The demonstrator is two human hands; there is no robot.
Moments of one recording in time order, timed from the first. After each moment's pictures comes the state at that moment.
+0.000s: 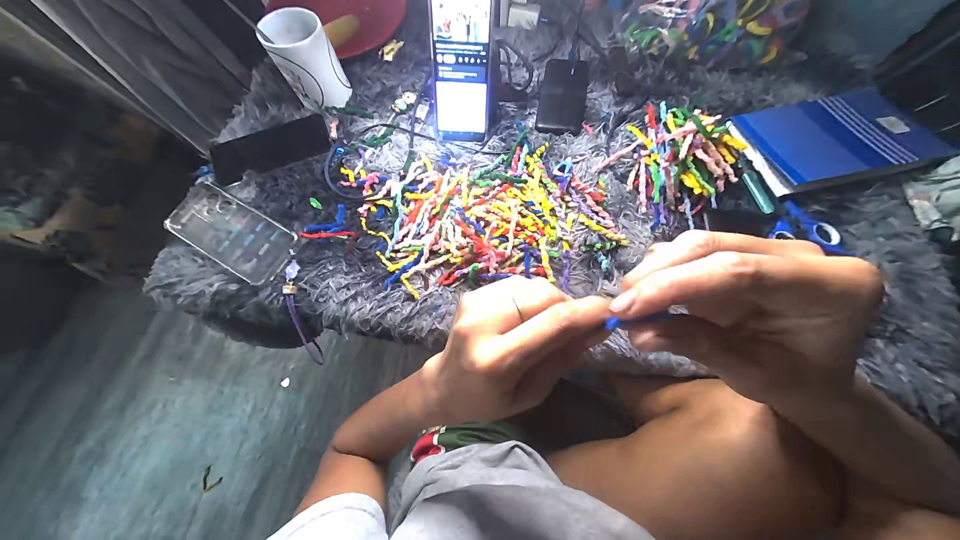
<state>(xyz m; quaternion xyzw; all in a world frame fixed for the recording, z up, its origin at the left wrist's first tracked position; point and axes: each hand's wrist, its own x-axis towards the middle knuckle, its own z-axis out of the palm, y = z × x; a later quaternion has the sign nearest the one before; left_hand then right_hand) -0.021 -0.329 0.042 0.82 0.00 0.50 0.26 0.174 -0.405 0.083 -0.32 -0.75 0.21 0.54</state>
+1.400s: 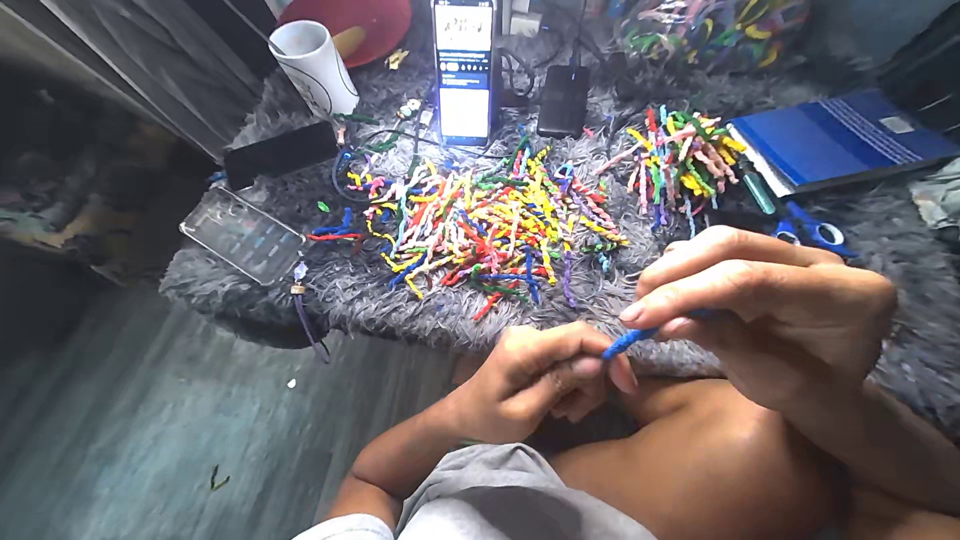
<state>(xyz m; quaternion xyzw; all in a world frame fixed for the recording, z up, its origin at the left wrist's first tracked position) -0.021 -0.356 0.021 0.63 -0.08 0.33 0.69 0.180 -0.414 0.083 -0.33 -0.76 0.18 0.54</state>
